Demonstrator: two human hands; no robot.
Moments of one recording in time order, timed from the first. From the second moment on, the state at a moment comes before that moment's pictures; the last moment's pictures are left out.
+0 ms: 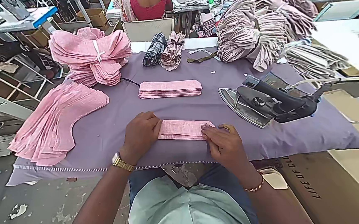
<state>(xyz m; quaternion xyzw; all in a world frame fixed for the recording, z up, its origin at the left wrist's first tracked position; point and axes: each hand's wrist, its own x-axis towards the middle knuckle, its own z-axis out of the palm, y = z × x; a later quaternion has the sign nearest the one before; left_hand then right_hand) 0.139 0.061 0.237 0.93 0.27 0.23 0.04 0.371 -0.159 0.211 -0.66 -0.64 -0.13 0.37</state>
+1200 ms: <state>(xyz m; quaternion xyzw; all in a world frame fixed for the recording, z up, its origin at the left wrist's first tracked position) 0.087 0.094 0.240 0.93 0.14 0.20 0.28 0.395 -0.153 0.219 -0.71 -0.61 0.00 0.37</state>
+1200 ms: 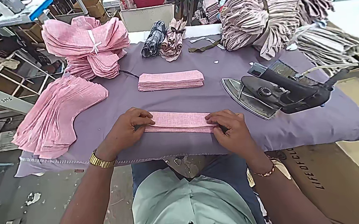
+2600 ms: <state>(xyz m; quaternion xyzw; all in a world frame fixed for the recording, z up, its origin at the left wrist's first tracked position) 0.080 0.086 0.223 0.96 0.14 0.19 0.16 0.401 -0.142 0.312 -0.66 -0.68 -0.11 0.30</state>
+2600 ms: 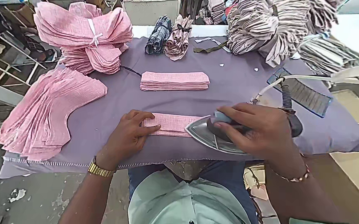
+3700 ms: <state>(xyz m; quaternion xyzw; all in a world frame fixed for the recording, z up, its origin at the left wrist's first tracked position) 0.076 0.093 0.217 0.90 0.31 0.27 0.16 0.416 -0.171 0.320 -0.74 -0.63 -0.18 0.16</state>
